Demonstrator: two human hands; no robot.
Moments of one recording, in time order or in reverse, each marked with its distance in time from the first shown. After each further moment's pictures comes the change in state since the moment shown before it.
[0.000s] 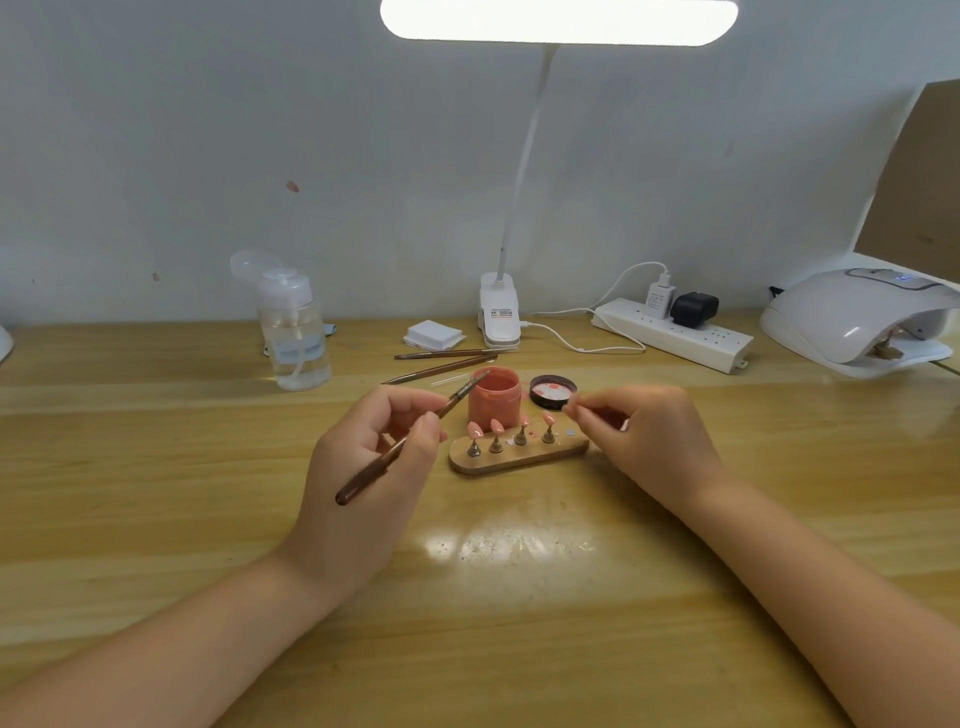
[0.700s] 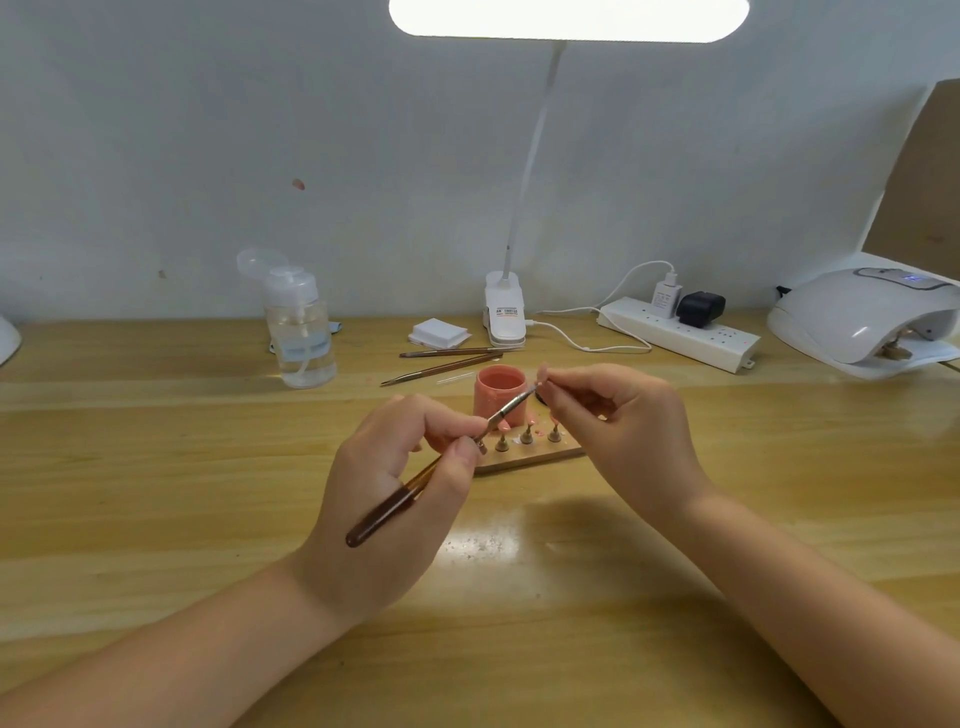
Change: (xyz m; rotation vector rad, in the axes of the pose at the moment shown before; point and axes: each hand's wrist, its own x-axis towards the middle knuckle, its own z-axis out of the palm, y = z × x) left_hand -0.009 0.017 0.002 0.123 -0.082 0.233; right_hand -0.004 -0.047 0.003 0.500 0.166 0.020
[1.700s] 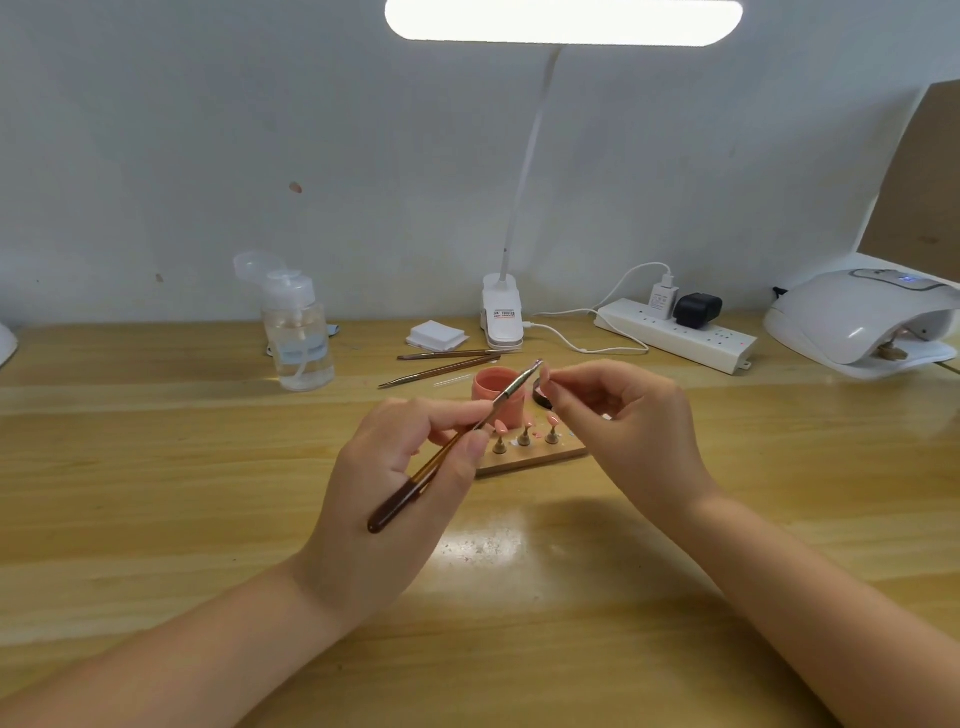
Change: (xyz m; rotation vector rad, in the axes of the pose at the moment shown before) left_hand 0.001 0.001 0.000 0.014 -0.032 -0.020; right_hand 0.001 0.005 -0.003 0.051 0.007 0.024
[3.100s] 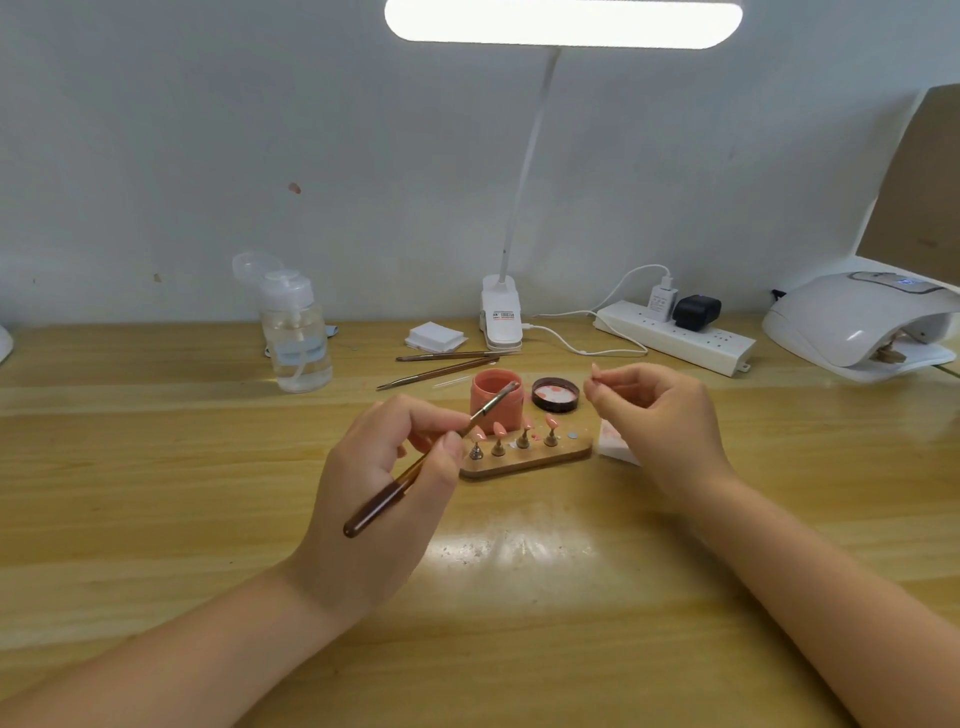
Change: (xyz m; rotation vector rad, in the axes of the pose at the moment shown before) left_hand 0.001 -0.005 0.001 -0.025 0.048 -0.088; right_hand 0.011 0.031 -0.018 -0.101 0.098 0.306
